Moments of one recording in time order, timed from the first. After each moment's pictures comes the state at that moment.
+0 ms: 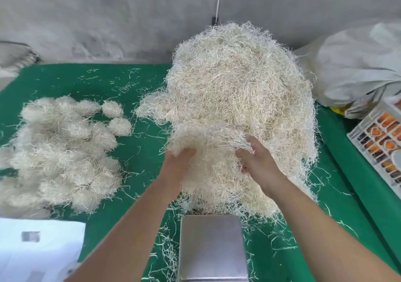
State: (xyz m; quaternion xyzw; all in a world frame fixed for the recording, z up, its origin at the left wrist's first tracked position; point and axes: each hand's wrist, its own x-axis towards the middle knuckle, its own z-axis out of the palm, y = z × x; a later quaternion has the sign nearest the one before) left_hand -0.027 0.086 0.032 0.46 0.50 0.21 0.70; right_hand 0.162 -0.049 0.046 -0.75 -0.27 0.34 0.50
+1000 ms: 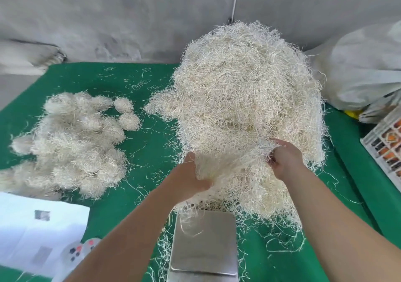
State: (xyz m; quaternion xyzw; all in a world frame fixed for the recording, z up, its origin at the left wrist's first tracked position) left_hand -0.031 0.037 0.025 0.80 0.42 0.01 0.44; right_hand 0.244 -0.056 0.027 -0.70 0.06 0.32 0.64
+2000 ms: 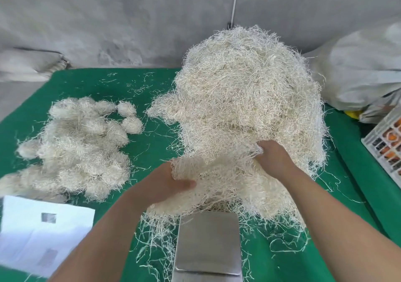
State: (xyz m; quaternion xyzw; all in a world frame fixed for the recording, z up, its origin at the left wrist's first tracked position) left_hand -0.088 0.053 0.053 0.76 0.42 0.02 0.50; right_hand 0.223 -0.059 0.041 -0.86 -0.44 0.15 0.19
